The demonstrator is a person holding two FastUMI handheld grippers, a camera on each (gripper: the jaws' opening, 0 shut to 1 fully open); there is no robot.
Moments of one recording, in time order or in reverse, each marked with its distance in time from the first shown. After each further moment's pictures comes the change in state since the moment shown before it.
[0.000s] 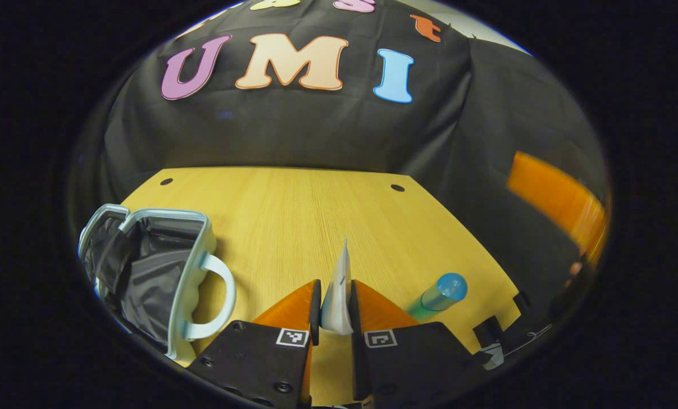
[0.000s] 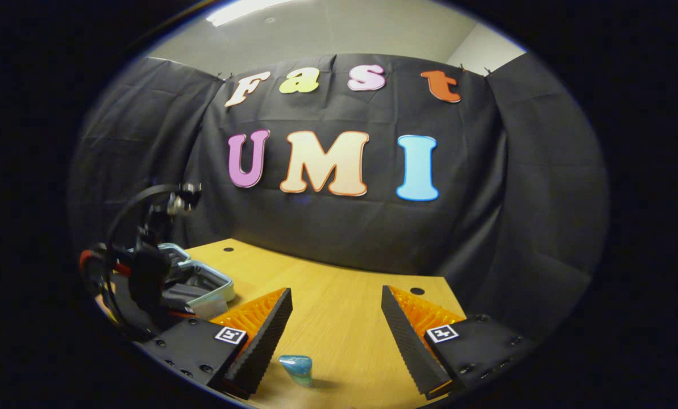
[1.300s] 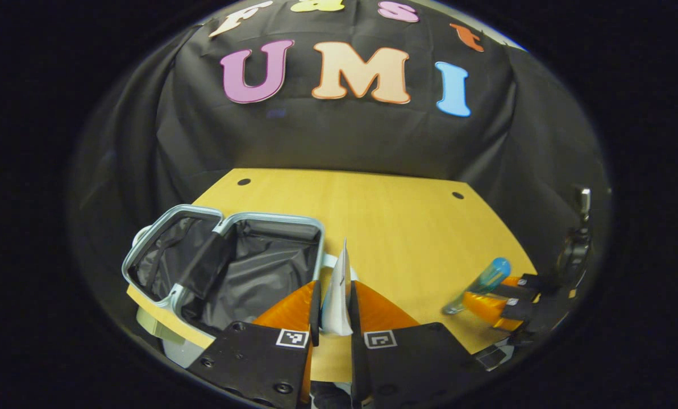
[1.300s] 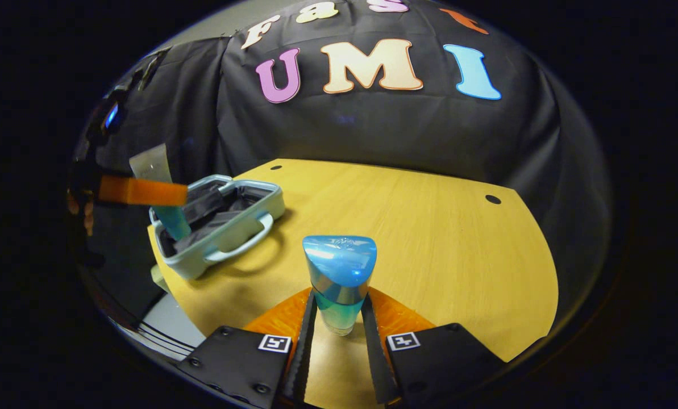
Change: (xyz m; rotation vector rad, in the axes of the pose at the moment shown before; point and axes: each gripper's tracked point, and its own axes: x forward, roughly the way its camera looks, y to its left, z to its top) left arm -0.087 0.148 0.012 -0.023 0.081 0.272; right arm 0.013 0.093 -0.140 0.111 0.439 0.245
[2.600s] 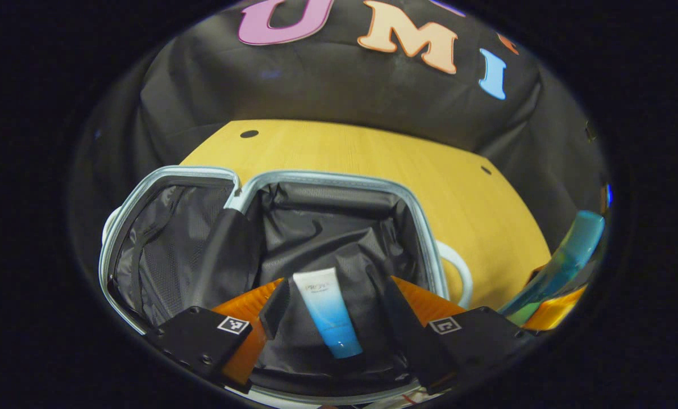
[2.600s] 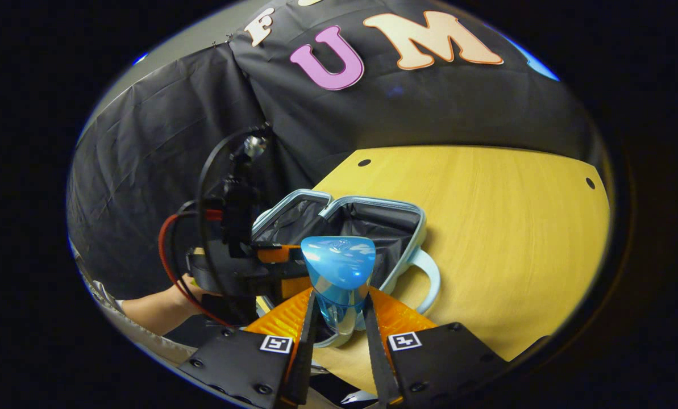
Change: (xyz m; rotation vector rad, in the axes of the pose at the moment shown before) left arm 0.089 0.121 -0.016 -0.069 0.156 -0.146; right arm 0.069 0.224 0.062 0.157 0.183 0.349
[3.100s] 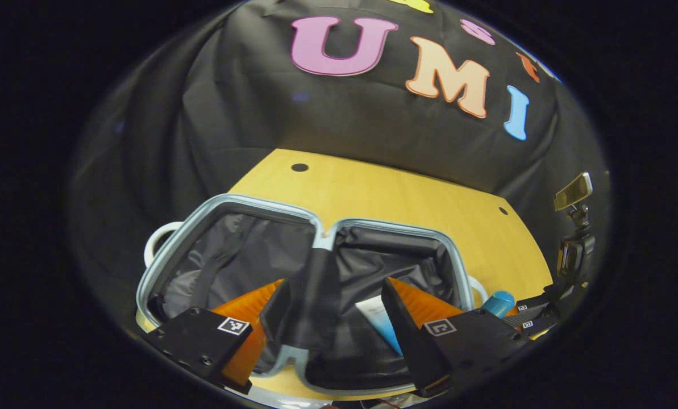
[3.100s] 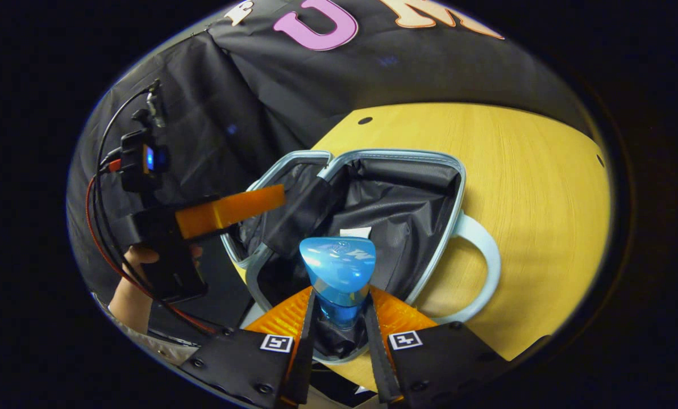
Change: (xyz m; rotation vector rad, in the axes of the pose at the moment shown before) left arm -0.055 0.106 0.034 -0.074 -0.129 0.118; right arm 0.070 0.009 -0.049 0.049 0.177 -0.052
